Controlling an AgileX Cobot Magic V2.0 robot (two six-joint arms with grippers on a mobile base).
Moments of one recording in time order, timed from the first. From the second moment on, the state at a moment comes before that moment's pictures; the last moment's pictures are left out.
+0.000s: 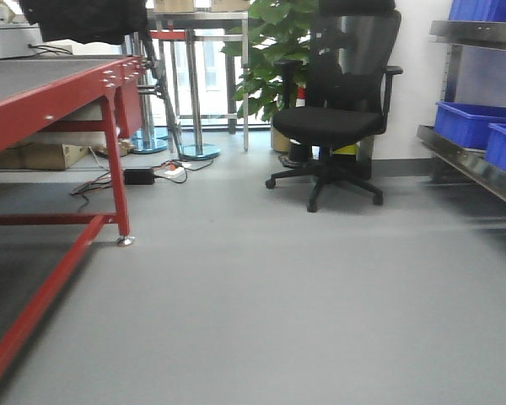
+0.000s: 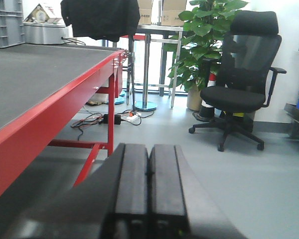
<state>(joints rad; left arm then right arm) -0.03 -0.01 0.03 -0.10 -0.04 0.05 0.08 0.28 -0.36 0.01 0.15 0.07</state>
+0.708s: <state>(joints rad) -0.03 -0.01 0.03 -0.10 -0.04 0.05 0.08 0.28 -0.36 0.01 0.15 0.07</state>
